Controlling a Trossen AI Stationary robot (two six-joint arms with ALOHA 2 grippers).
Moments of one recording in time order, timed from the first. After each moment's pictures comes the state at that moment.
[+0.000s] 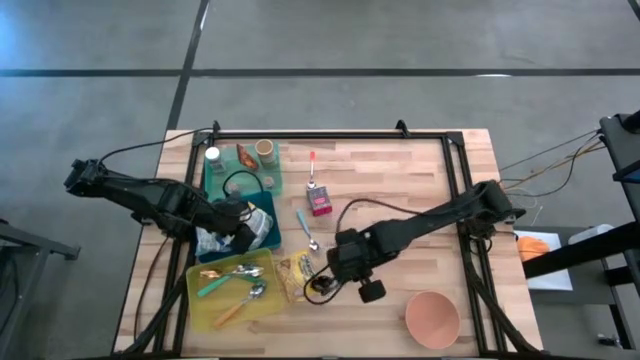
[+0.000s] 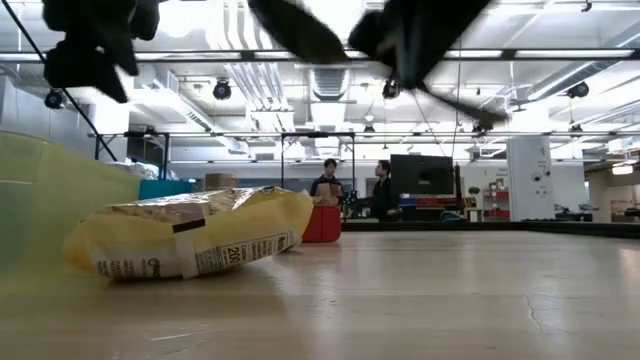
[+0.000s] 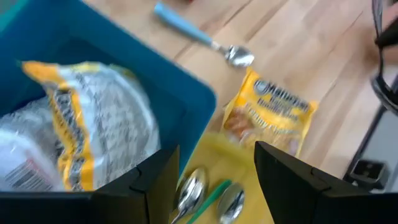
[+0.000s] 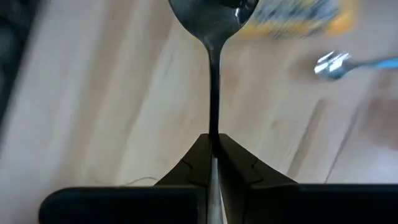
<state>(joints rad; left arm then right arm) -0.27 0.99 0.88 -0.91 -0.15 -1.07 0.33 1.89 1.62 -0.97 -0.06 0.02</state>
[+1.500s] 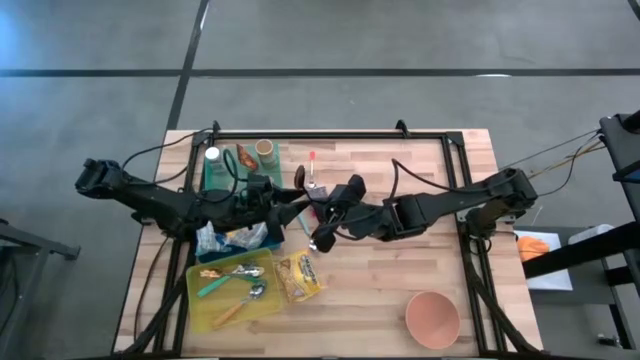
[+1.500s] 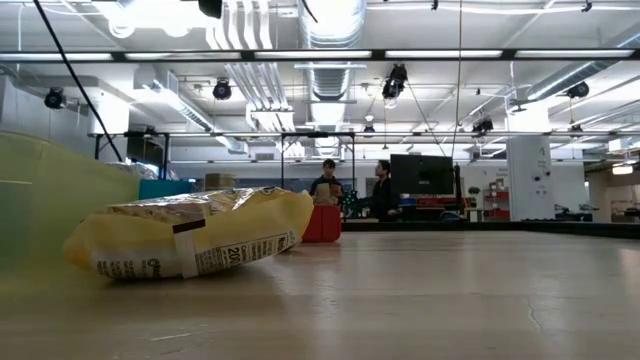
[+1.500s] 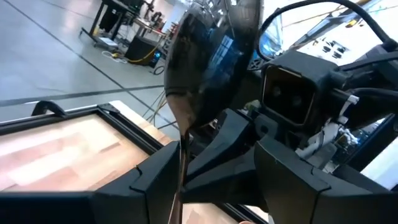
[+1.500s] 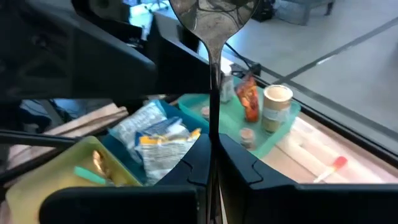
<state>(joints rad) -0.28 1.20 0.88 0.34 -0.55 -0.55 0.27 1.69 1.57 -0.33 0.70 0.51</state>
